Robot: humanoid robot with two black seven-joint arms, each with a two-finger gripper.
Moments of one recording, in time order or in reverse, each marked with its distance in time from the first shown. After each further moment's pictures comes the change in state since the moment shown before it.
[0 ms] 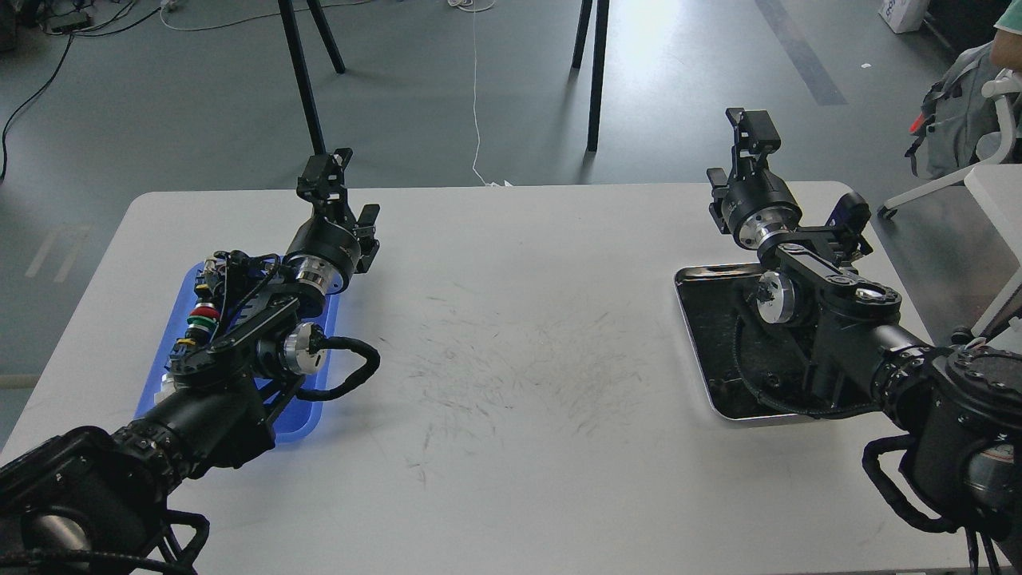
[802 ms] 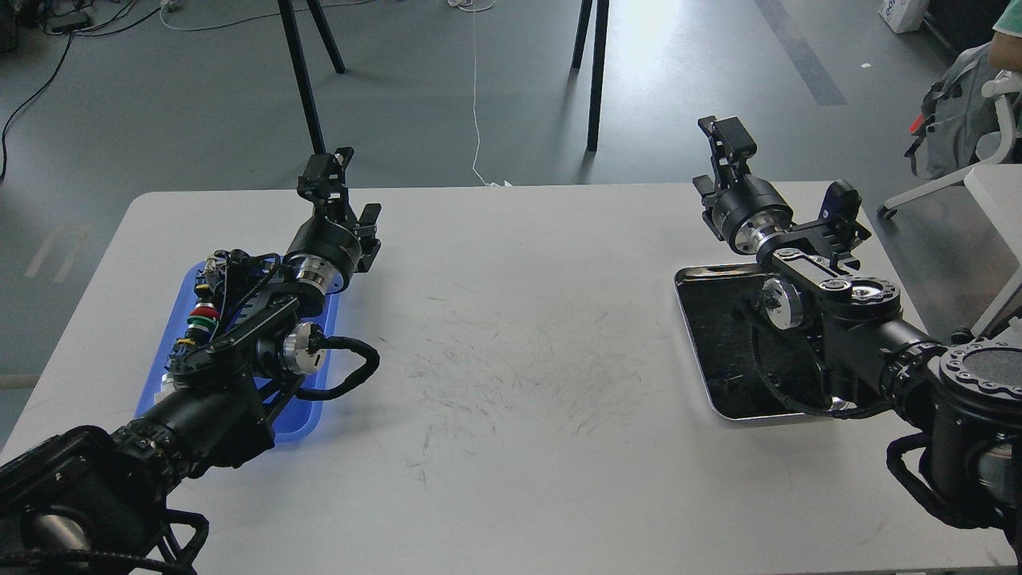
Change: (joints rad) left arm -0.001 0.002 0.002 0.000 0.000 -0.009 0.000; right arm 0.023 -0.027 -0.263 0.011 -0.017 0.059 0.000
